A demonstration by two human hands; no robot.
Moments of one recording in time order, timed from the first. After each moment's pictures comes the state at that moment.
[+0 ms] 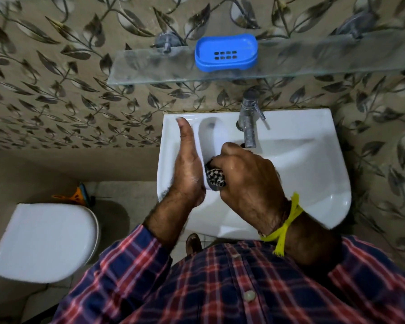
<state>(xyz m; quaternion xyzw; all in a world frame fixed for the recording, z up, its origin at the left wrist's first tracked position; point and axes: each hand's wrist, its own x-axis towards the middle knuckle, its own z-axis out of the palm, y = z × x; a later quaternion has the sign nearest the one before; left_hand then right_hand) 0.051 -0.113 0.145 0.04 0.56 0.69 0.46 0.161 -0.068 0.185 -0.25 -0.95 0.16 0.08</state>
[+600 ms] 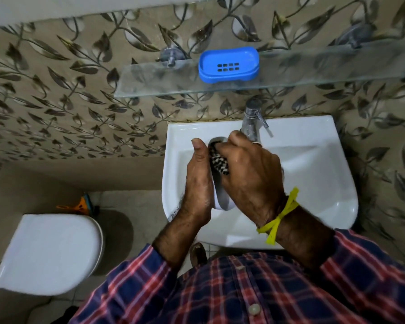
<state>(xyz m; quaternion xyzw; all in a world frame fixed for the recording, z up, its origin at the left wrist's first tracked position) 0.065 -0.119 0.143 0.13 0.59 0.69 0.40 0.141 -0.059 0.184 -0.29 -0.93 0.13 0.19</state>
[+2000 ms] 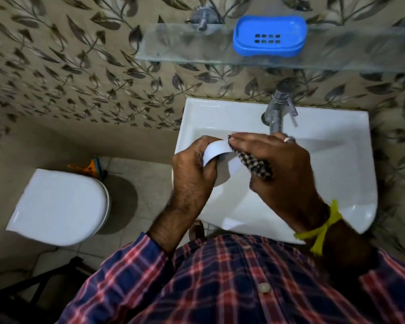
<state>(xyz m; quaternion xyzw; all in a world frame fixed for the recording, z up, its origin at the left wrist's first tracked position) 0.042 -0.159 0.132 0.37 0.77 0.52 0.00 0.161 -0.050 0.176 -0.14 -0.91 0.29 0.25</state>
